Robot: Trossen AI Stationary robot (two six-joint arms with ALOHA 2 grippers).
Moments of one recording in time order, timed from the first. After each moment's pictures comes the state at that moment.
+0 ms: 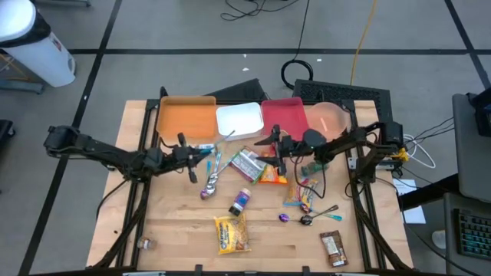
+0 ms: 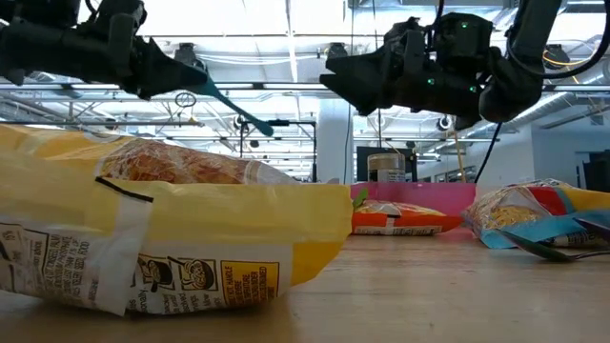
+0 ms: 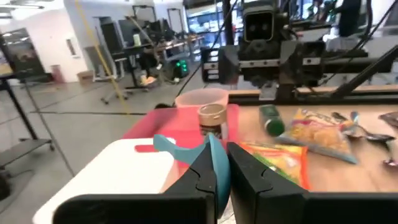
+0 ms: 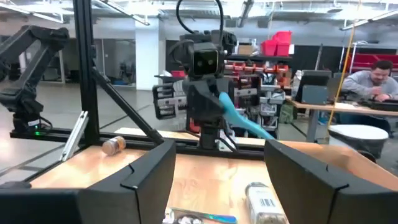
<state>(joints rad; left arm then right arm) -0.16 0.89 0.19 0.69 -0.48 0.13 -0.21 1.69 0.52 1.38 -0.34 0.01</state>
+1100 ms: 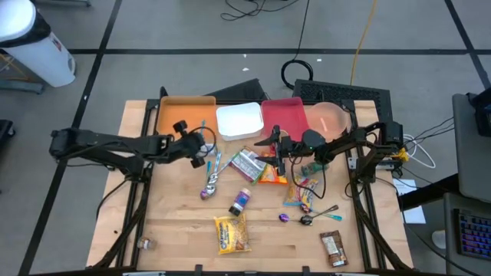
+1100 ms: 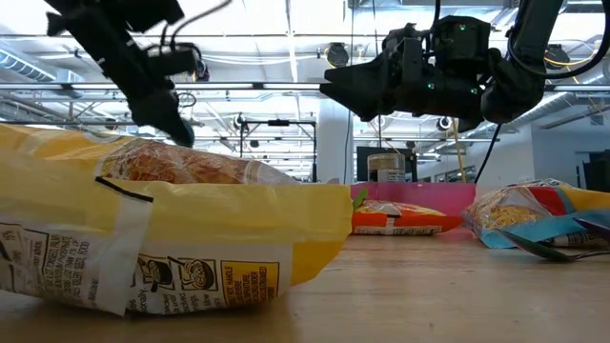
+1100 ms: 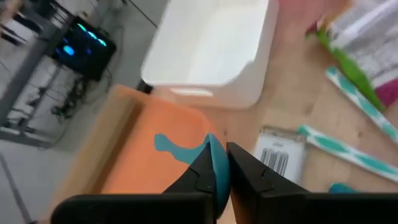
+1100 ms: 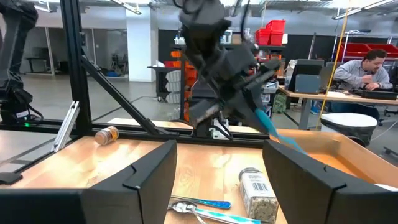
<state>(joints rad) 0.07 1.09 0.64 -0.41 -0.61 0.01 -0.21 1.69 0.52 1.33 -0.31 -0.01</state>
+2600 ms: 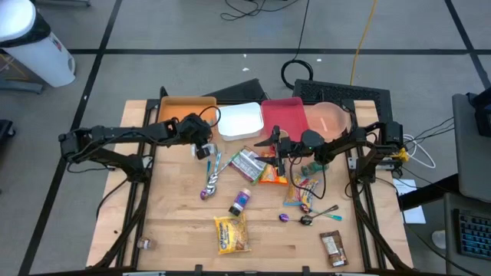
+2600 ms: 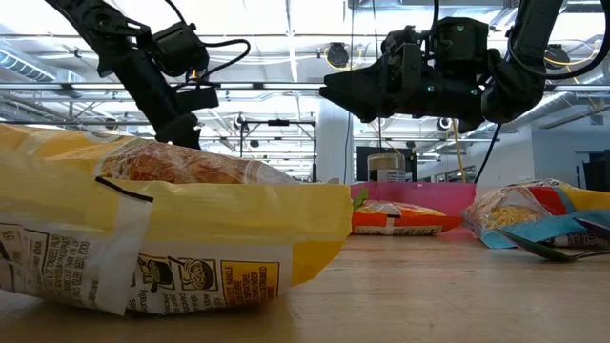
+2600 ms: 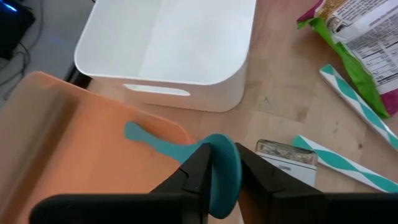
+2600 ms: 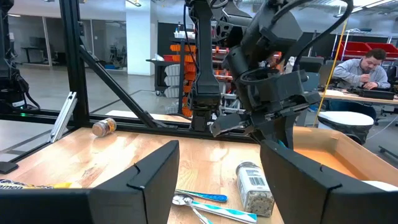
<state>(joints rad) 0.40 1.25 0.64 -0.23 -0.14 0.17 -0.21 1.69 0.52 1.31 -0.31 -0.04</state>
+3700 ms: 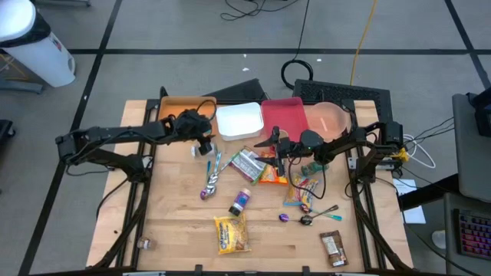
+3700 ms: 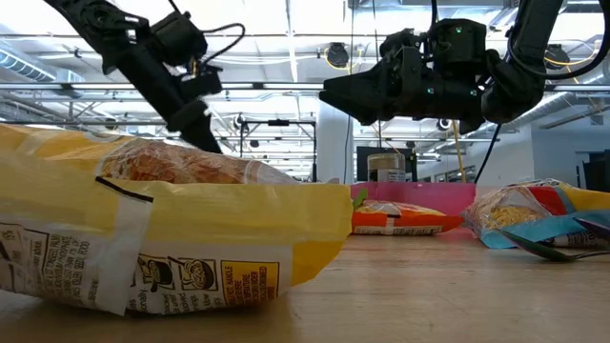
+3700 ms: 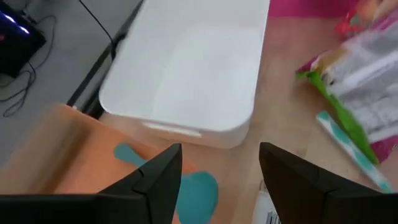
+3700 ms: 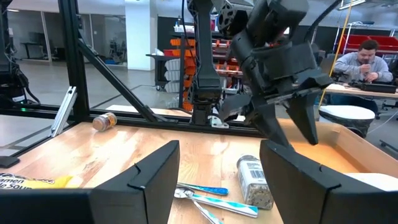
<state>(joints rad) 0.43 1.21 0.66 -0.15 -0.11 0.16 -0.21 1.69 0.52 1.28 -0.31 -0.04</state>
